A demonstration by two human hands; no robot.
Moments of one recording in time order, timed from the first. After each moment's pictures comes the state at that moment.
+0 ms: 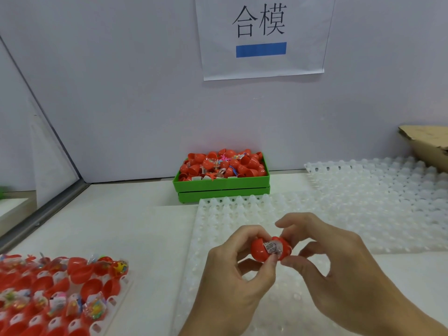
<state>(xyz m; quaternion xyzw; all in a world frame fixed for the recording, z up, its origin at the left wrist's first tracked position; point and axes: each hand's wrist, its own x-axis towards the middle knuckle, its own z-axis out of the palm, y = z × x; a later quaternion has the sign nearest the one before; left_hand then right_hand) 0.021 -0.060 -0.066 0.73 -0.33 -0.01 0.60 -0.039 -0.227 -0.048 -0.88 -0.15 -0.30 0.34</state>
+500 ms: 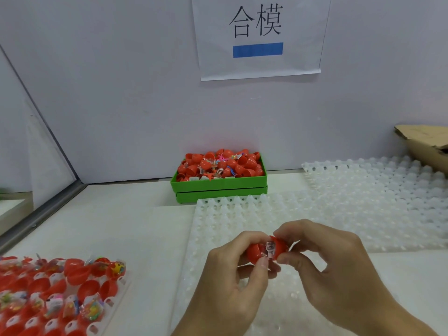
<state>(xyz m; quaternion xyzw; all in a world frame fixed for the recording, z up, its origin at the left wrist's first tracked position) 0.018 -0.054 -0.064 0.71 -0.38 -0.01 0.60 -0.033 -0.222 -0.054 -0.84 -0.15 -0.36 0.38</state>
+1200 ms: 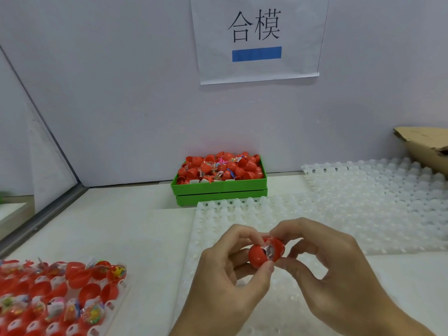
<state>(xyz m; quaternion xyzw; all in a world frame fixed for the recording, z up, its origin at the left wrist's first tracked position) 0.020 -0.052 -0.057 0.68 -0.35 -0.03 0.64 -0.037 -0.220 -0.047 -0.83 -0.18 -0.34 0.41</state>
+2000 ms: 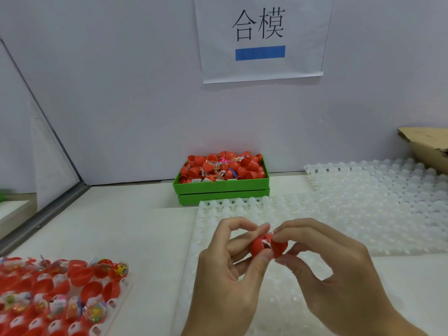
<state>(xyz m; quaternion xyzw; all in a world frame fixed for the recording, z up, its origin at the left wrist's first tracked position) 0.009 -0.061 -0.050 0.68 -0.29 0.03 0.67 -0.035 -0.215 -0.050 -0.83 -0.16 -0.42 0.32</state>
